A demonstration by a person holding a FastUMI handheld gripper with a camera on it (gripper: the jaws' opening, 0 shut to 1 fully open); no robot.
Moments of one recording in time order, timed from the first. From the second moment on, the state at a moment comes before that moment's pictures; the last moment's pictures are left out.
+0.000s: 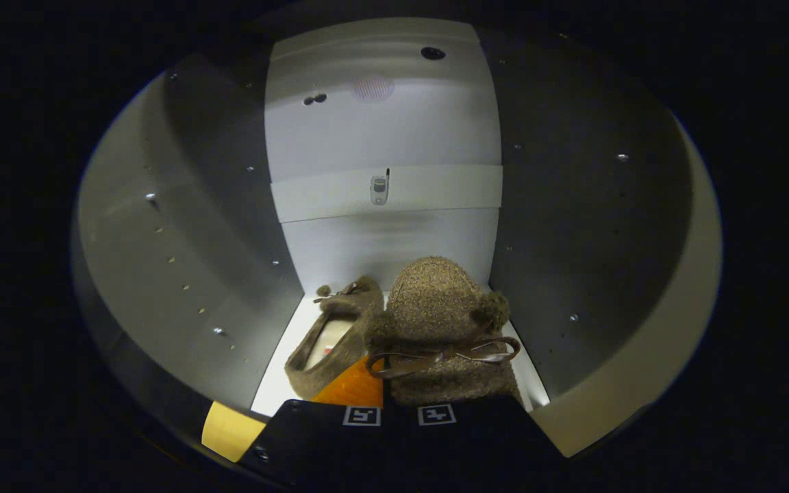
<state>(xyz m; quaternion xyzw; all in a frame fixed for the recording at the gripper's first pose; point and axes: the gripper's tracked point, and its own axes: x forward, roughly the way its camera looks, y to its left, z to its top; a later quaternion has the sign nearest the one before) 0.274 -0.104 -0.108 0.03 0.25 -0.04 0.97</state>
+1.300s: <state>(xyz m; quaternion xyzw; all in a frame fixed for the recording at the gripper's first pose) 0.330 -0.117 -0.151 0.05 0.30 -0.08 0.95</state>
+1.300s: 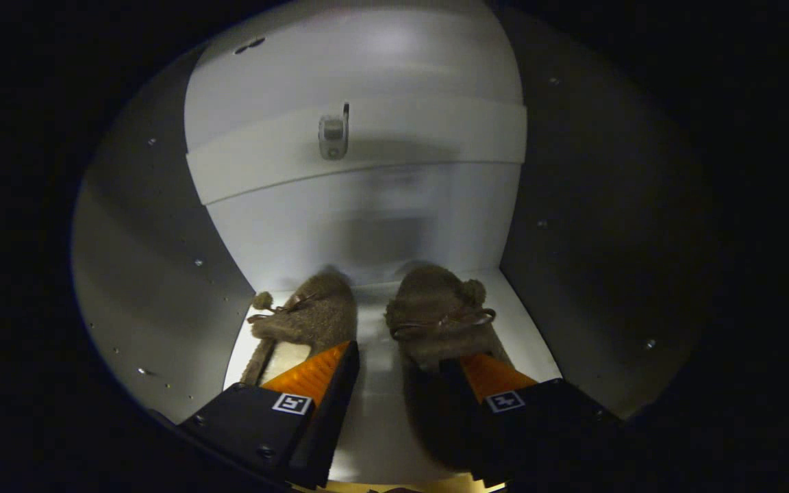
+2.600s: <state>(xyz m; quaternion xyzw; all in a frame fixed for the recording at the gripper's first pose) -0.016 -0.071 0.049 0.03 0.01 -0.01 1.00</state>
